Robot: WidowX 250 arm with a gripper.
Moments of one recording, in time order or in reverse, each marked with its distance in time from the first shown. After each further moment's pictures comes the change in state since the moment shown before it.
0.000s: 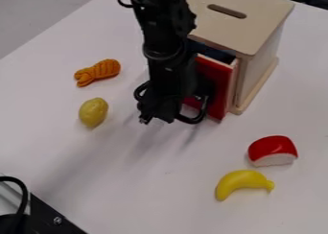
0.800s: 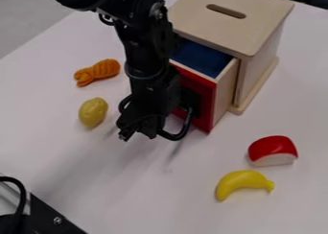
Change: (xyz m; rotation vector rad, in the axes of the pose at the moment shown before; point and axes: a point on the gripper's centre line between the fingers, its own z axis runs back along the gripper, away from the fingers) arm -0.012 -0.035 -0.012 -0.071 0.039 -0.055
